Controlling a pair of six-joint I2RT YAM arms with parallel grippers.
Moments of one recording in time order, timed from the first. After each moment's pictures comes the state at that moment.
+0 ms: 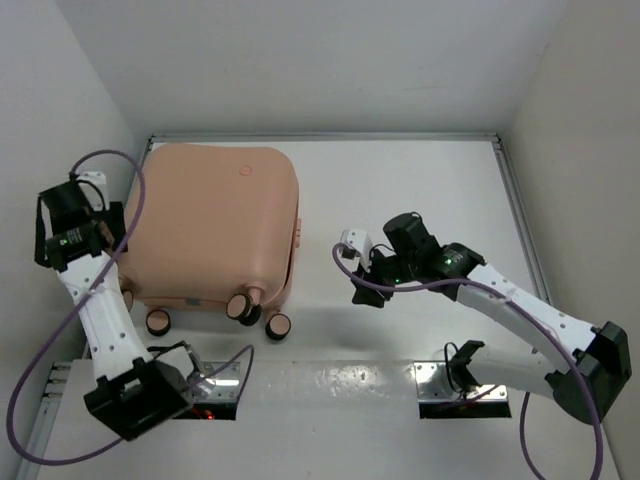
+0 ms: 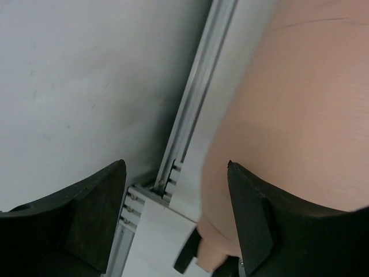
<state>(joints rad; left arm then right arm) 0.50 1.01 1.17 -0.84 -0.18 0.37 0.71 1.11 0.84 -0.58 -0.49 -0.32</state>
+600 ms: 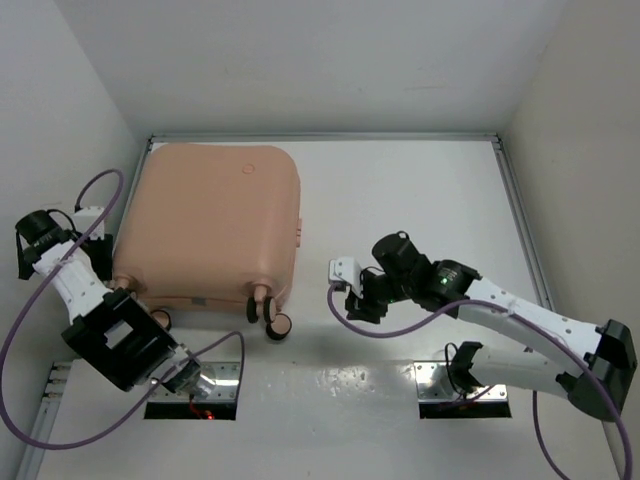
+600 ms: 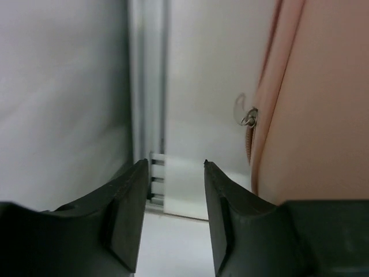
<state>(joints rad) 0.84 1.29 1.08 -0.82 0.19 0.71 0.88 1.07 0.79 -0.53 -0.42 -0.43</state>
